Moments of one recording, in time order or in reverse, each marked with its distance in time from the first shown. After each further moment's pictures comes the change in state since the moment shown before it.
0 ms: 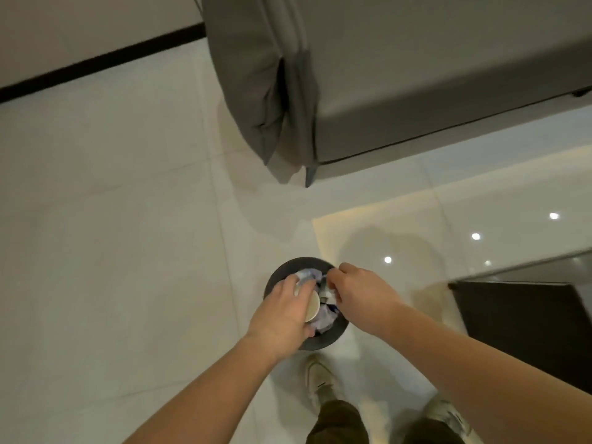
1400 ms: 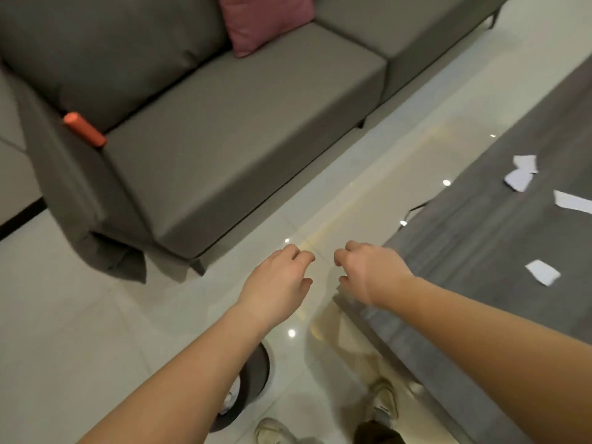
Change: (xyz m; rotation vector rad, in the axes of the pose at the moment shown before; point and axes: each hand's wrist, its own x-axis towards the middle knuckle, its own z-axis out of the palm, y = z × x) left_hand 0.064 0.375 -0.123 0.293 0.204 0.541; right_hand -0.269 0.232 -0.168 -0.009 0.302 0.446
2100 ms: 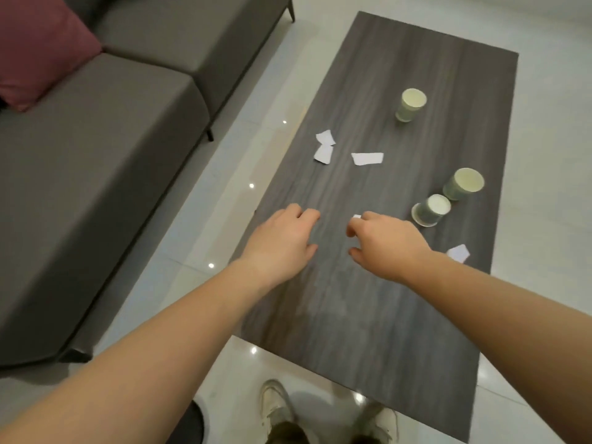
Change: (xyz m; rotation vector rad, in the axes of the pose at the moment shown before) left_hand 0.122 0.273 0.026 0.030 -0.108 0.501; right_hand -0.202 0.219 -0.004 0.111 0.111 0.572
